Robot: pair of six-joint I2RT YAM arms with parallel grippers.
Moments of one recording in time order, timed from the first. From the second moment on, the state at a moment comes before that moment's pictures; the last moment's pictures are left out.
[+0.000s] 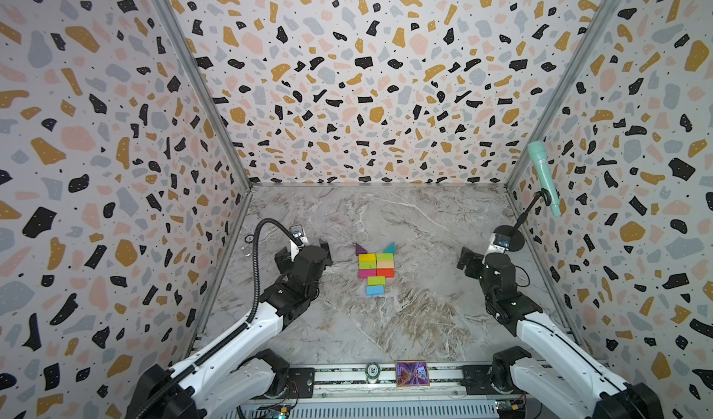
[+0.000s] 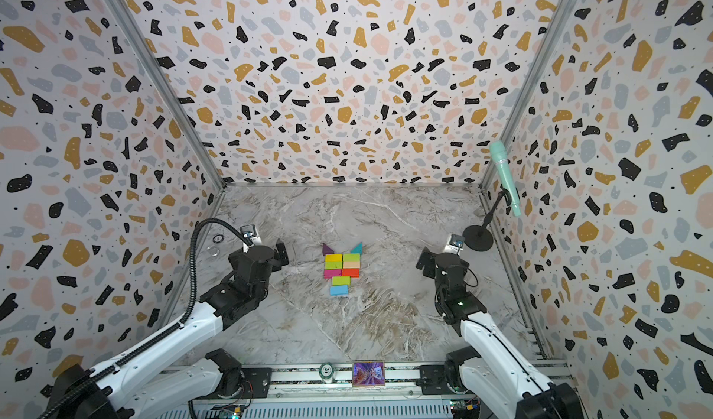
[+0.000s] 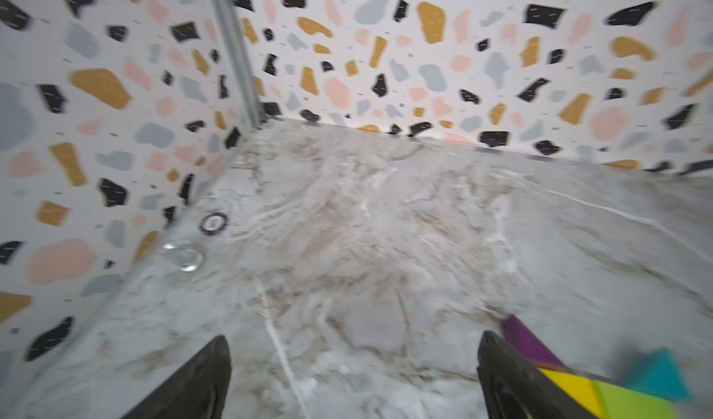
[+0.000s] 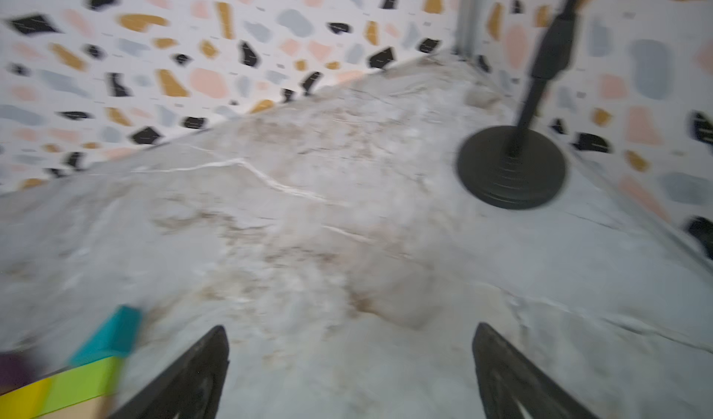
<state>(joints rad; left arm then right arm) -0.49 1.00 0.56 -0.04 -0.78 -0.33 0.22 0.87 0.33 0.08 0.37 0.34</state>
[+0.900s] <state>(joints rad) -0.15 1.40 0.16 1.03 -0.52 -0.03 0.11 1.49 0.20 1.07 0.17 -0.04</state>
